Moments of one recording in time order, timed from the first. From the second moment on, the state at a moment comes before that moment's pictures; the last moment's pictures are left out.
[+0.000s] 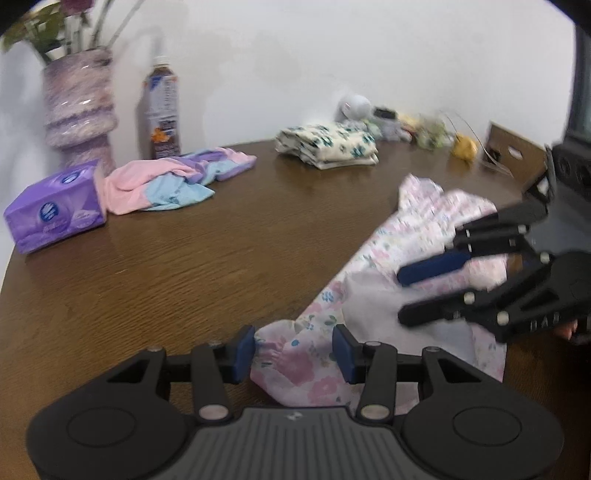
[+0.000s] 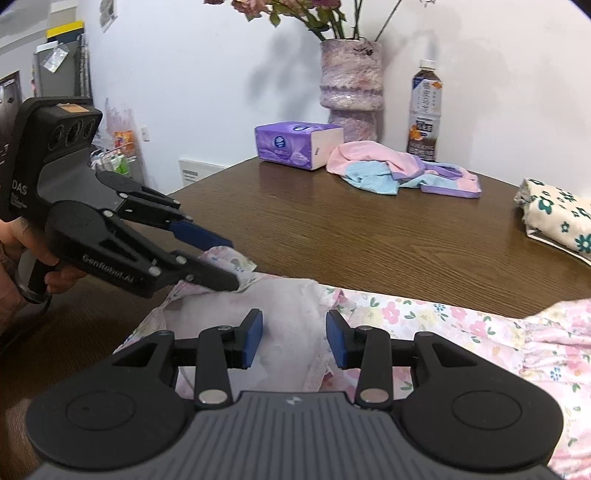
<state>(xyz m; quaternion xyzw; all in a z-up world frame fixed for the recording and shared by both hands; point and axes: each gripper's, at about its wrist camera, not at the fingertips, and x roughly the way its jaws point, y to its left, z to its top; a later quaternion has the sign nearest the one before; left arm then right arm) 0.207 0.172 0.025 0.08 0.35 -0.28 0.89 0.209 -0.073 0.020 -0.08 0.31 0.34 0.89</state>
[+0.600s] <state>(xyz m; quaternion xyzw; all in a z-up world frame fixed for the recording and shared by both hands) 0.224 0.176 0.025 0.11 0.35 -0.35 0.86 0.198 -0.065 0.021 -0.05 0.33 0.28 0.90</state>
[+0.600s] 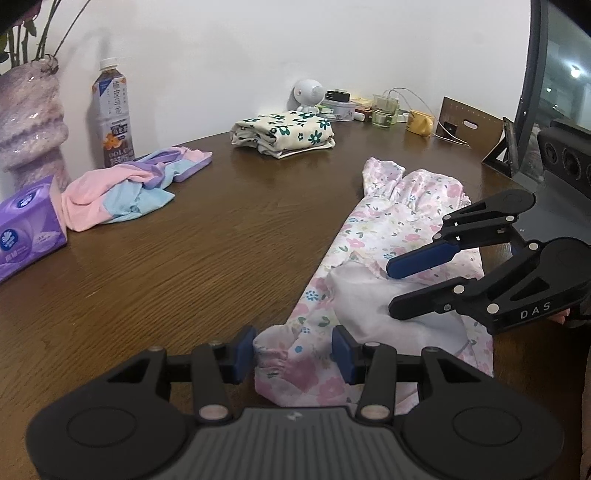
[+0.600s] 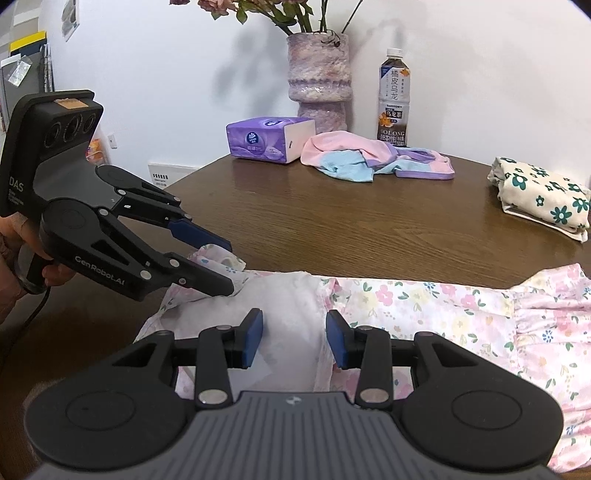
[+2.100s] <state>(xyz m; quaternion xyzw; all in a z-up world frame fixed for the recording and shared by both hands) 0.252 0.191 0.014 0.01 0.41 -0.41 0.81 0.190 -0.067 0.016 -0.04 0.33 0.27 0.90</state>
